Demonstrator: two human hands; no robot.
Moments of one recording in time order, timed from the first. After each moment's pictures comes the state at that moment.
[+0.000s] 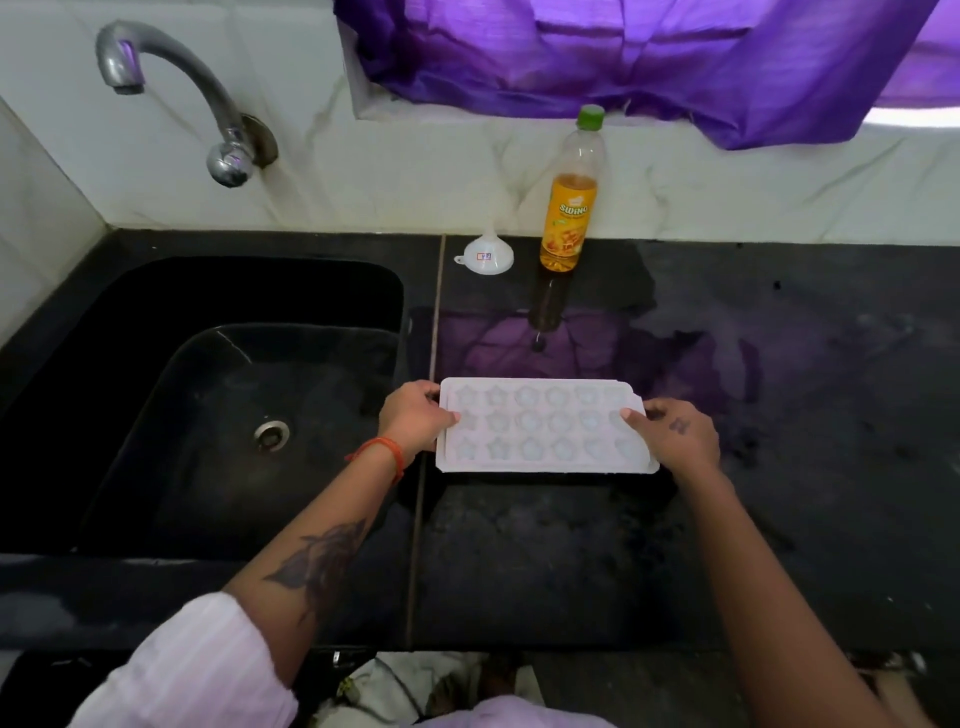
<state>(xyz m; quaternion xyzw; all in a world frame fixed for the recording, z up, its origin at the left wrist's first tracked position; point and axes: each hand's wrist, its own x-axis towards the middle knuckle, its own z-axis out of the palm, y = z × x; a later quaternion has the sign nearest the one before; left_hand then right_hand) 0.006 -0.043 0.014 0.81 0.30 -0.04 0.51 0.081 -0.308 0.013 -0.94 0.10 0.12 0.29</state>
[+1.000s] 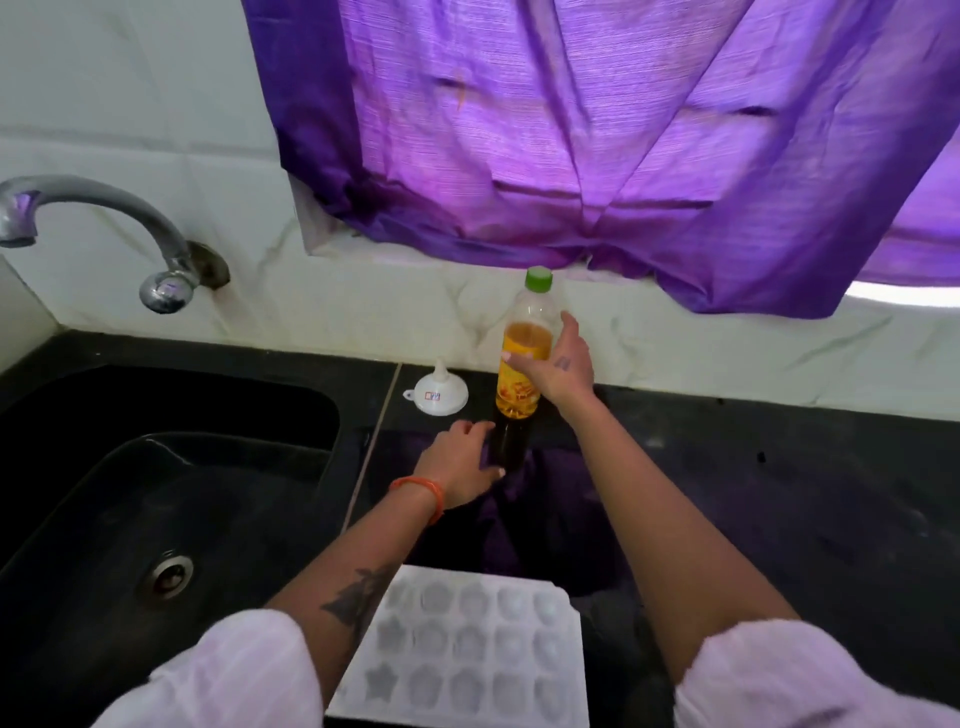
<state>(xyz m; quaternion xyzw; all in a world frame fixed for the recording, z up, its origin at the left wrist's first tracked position) 0.198 -0.098 0.034 0.96 0.10 -0.08 0.24 0.321 -0.202 0.087 -0.88 -0.09 0.06 0.47</state>
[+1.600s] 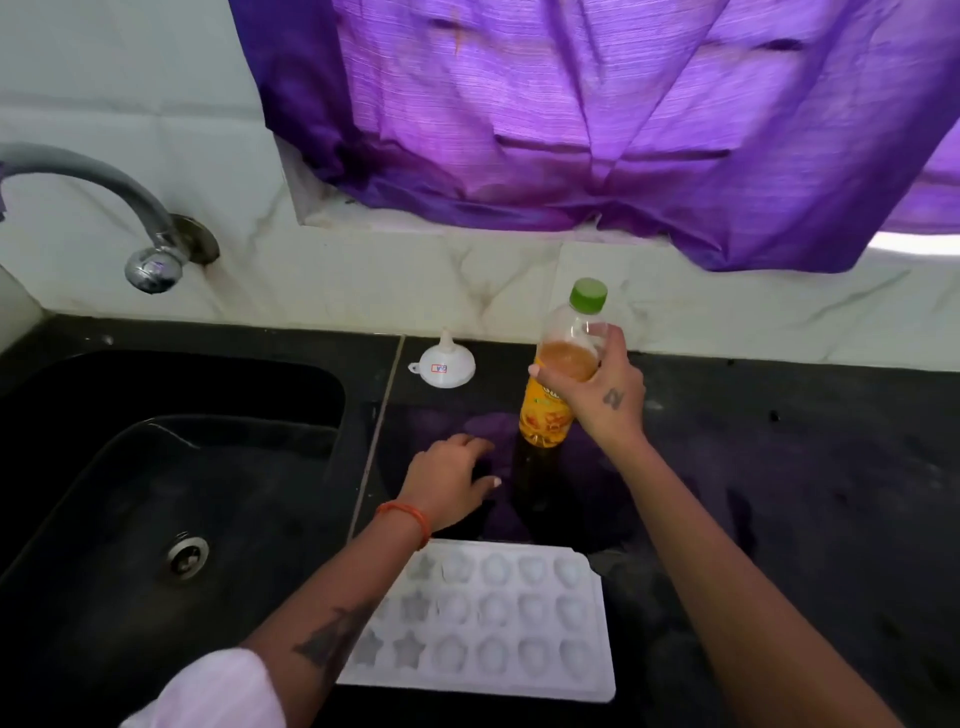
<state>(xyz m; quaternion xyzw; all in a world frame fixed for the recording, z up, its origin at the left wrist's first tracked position) 0.161 -0.087 0.002 0.98 0.06 -0.05 0.19 0.260 -0.242 0.073 -0.87 -0.08 -0.05 0.49</state>
